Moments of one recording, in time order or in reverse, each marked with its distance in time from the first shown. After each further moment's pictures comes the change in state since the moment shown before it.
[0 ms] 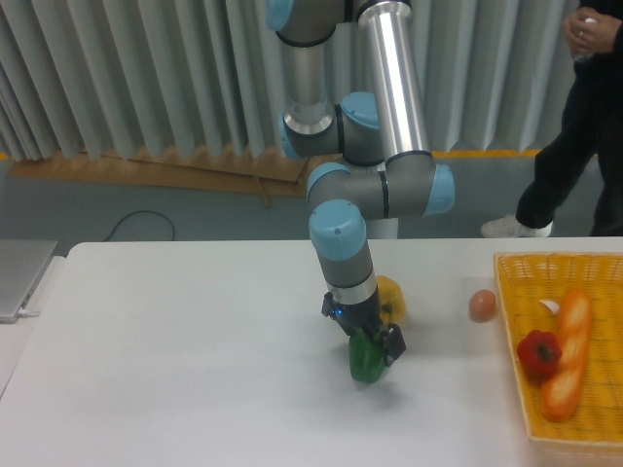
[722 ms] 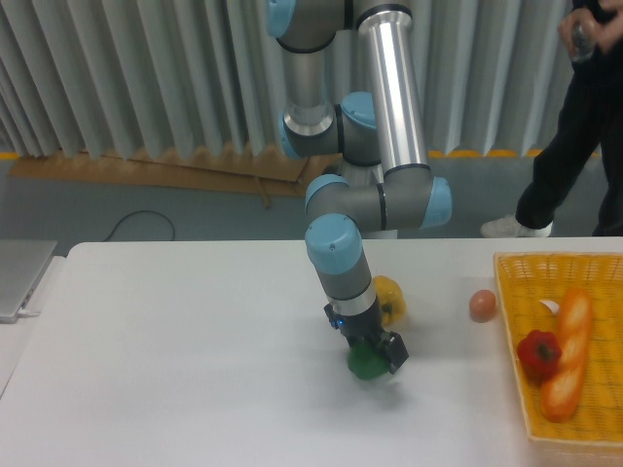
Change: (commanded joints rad) arm -0.014 -0.035 -0.002 0.026 0.072 0.002
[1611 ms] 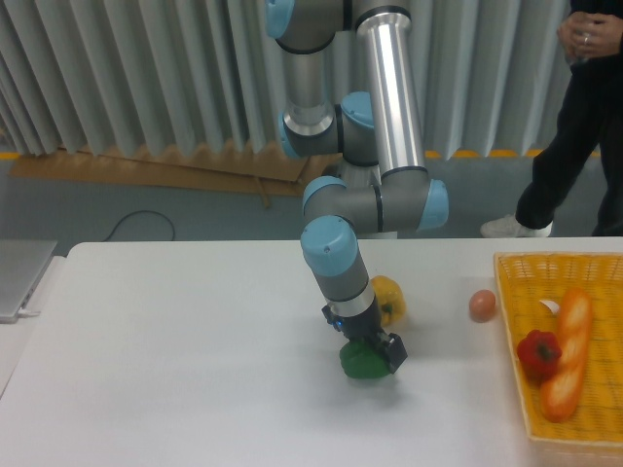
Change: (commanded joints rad) arm 0.000 -0.003 0.000 -0.002 0.002 -0.002
